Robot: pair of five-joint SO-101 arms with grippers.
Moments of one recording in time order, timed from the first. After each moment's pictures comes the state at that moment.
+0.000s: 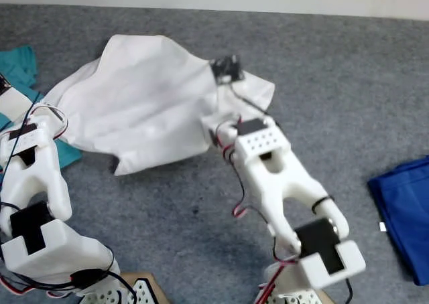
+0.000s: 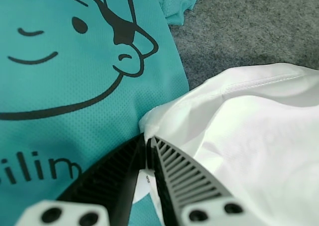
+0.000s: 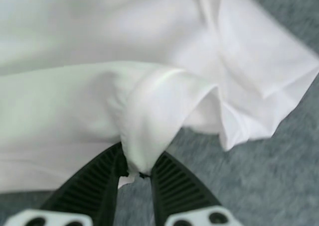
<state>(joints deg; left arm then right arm) -35.0 4.8 29.7 21.5 18.8 -23.4 0.8 22.1 35.4 -3.7</state>
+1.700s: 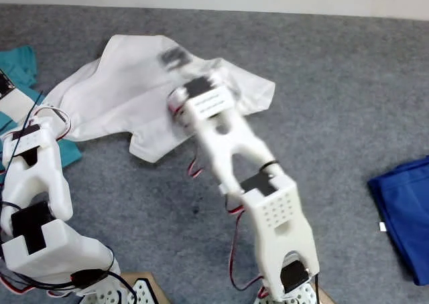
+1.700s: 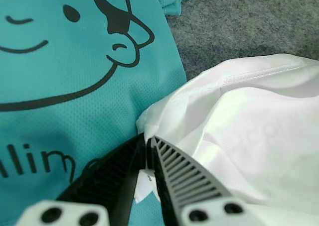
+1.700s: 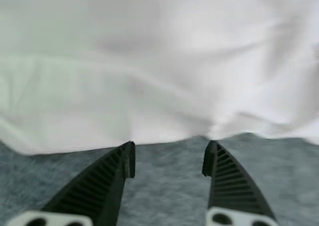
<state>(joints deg) -34.3 4.8 30.6 21.5 18.8 -34.5 37.0 -28.0 74.7 -0.8</state>
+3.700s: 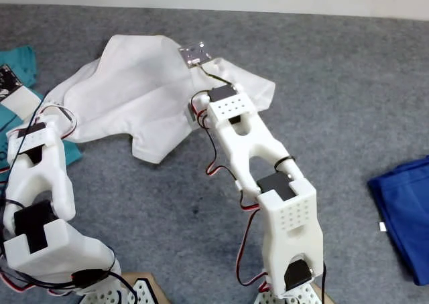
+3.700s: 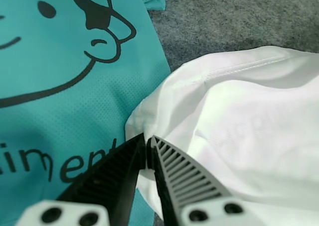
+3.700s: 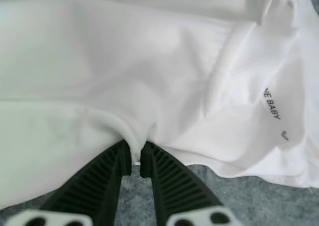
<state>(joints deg) -32.0 4.8 30.6 21.5 18.9 -26.5 29.1 -12.4 52.7 2.6</state>
